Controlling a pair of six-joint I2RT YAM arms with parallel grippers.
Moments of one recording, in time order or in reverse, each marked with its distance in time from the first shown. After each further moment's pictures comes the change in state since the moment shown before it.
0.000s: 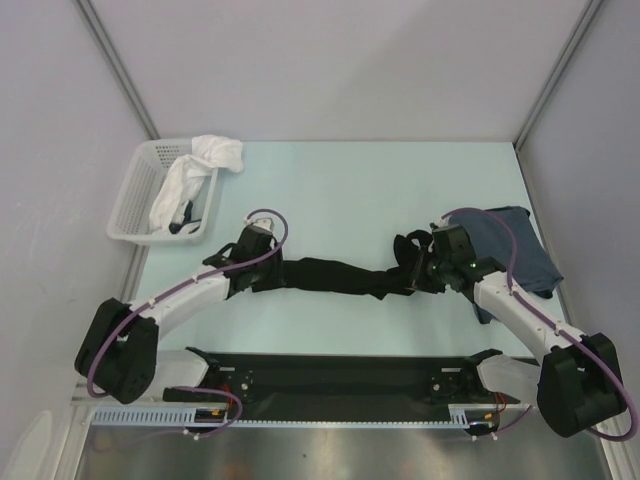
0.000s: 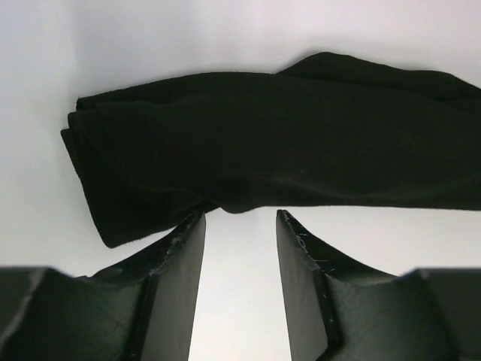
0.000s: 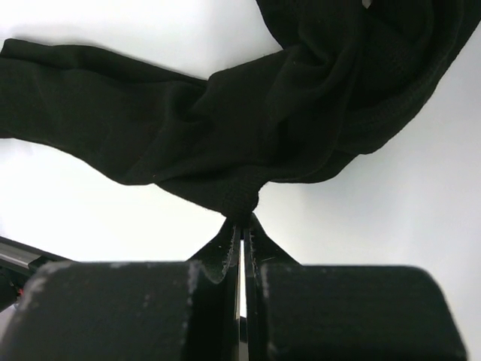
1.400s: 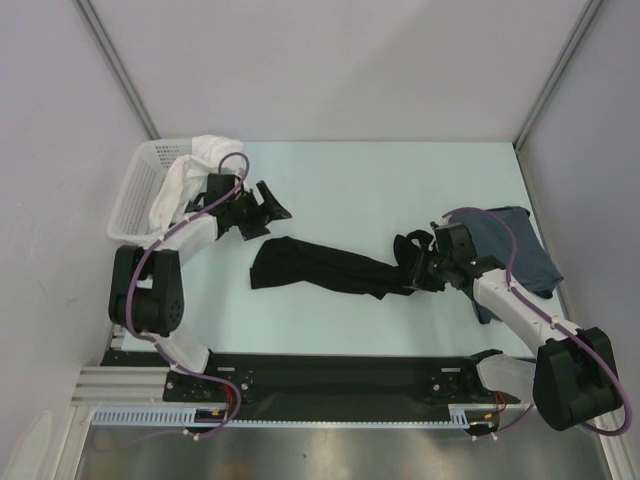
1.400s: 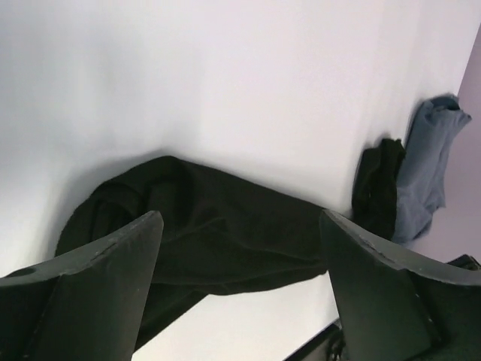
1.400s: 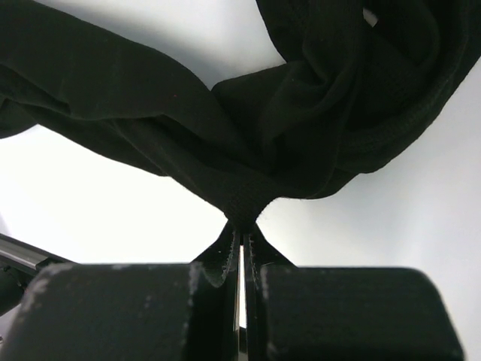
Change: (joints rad) left arm 0.370 0.431 0.394 0.127 0.526 -0.143; right arm -0.038 0.033 -0.006 0.040 -0.063 -0.023
